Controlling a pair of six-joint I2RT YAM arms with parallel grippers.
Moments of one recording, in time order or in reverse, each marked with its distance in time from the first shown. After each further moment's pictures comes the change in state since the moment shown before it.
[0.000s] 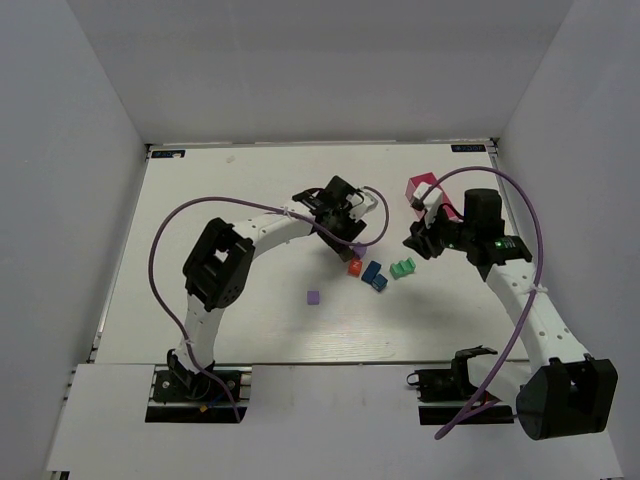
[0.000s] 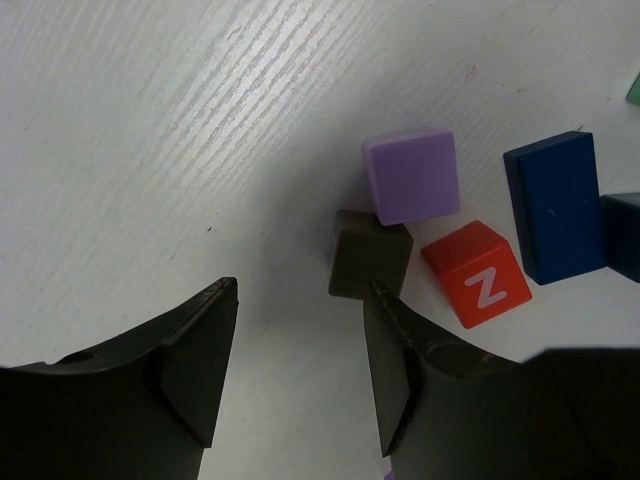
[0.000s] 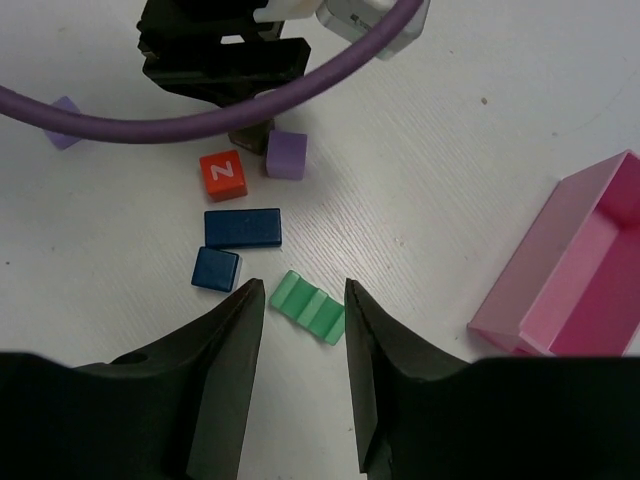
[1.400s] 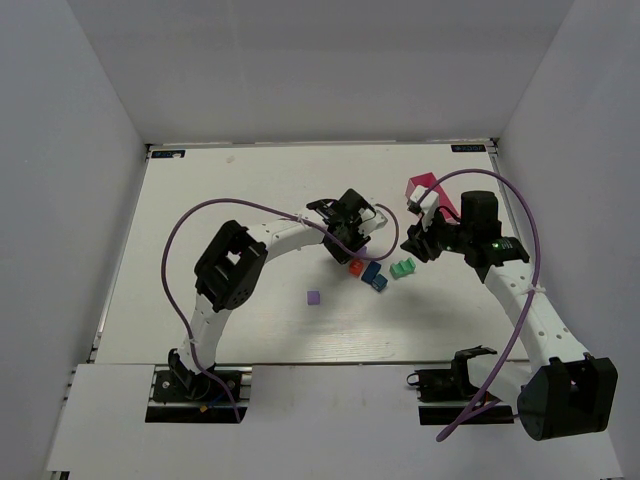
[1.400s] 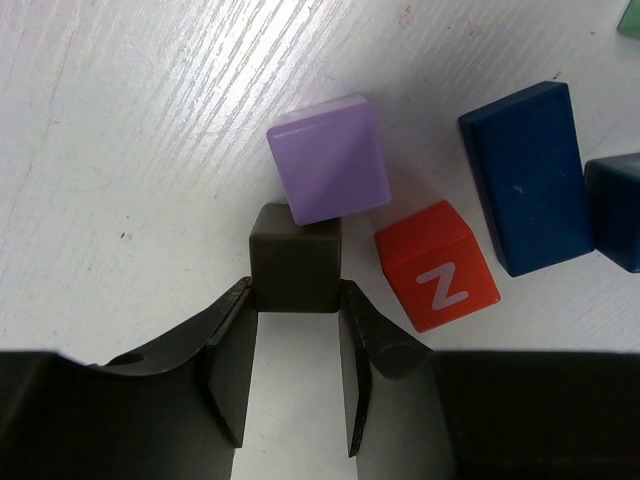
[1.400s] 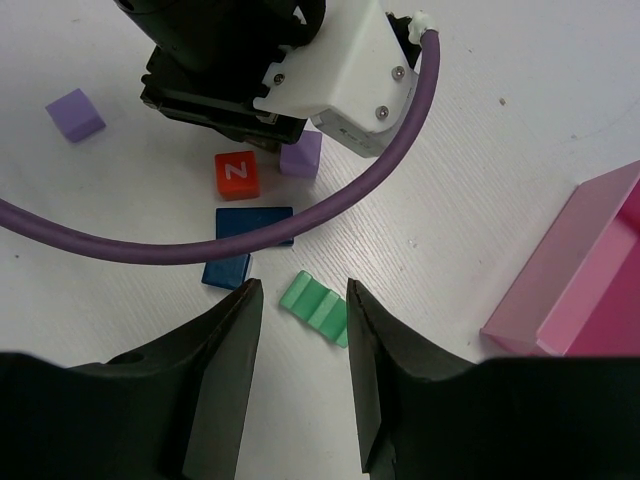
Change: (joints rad) left arm -0.068 0.064 0.028 -0.067 -0.030 0.035; right arm 0.019 0.000 -0.017 0.004 -0.003 -0.005
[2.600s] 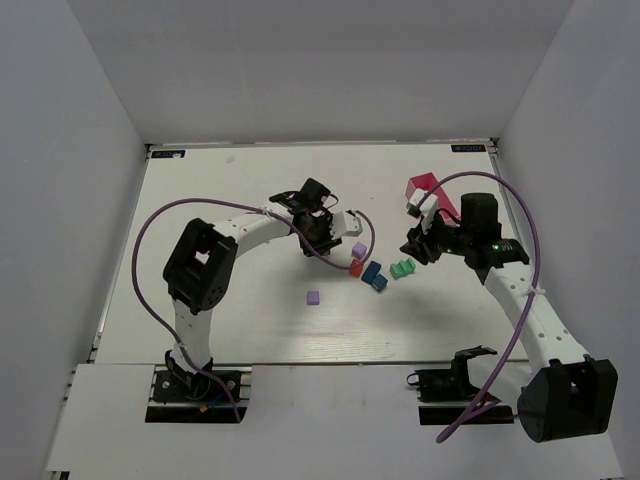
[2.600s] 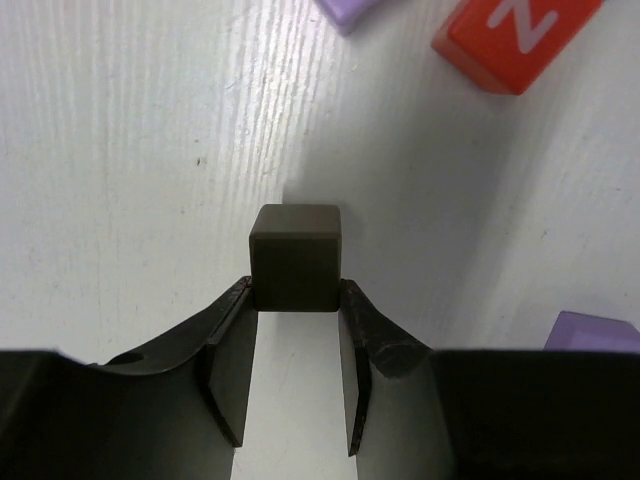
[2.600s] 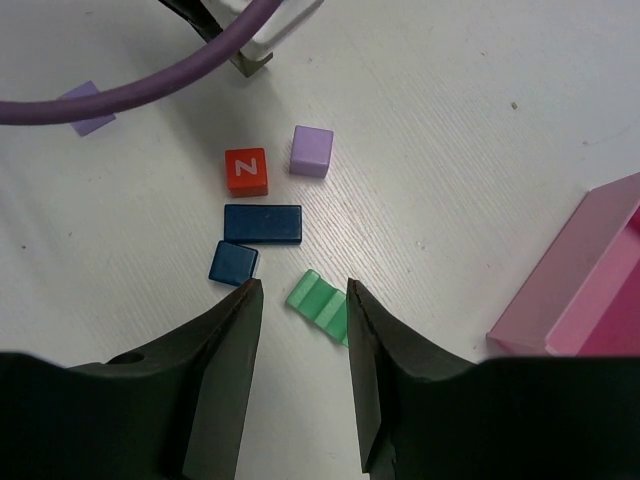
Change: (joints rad) left arm 0.167 -0.167 -0.204 0.047 0.223 0.536; right arm 0.000 -0.007 -0.013 -0.006 -0.023 -0.023
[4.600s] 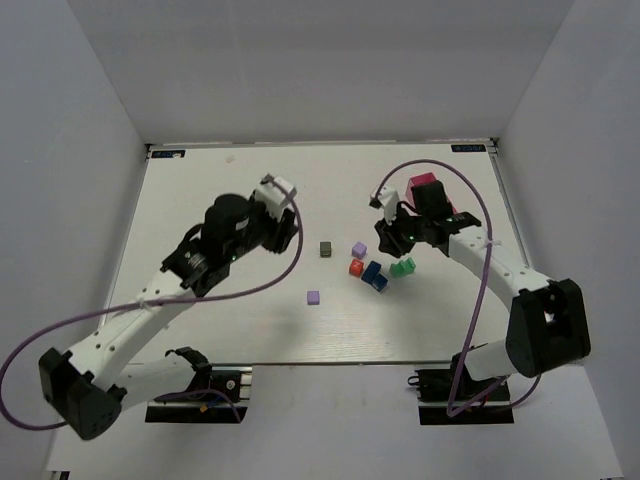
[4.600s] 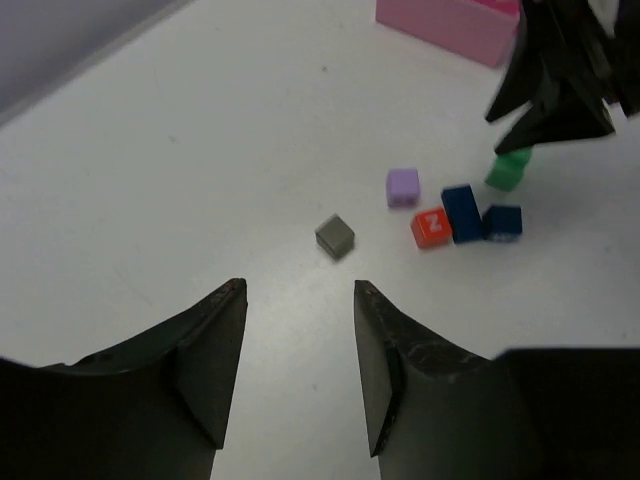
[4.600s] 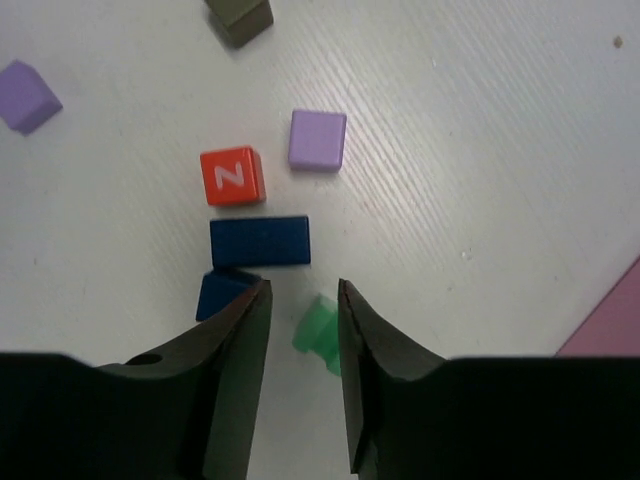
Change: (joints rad) left arm -0.005 -0.843 -0.330 0.237 -0.227 -0.592; right arm 0.172 0.313 0.102 0.023 0.218 0.107
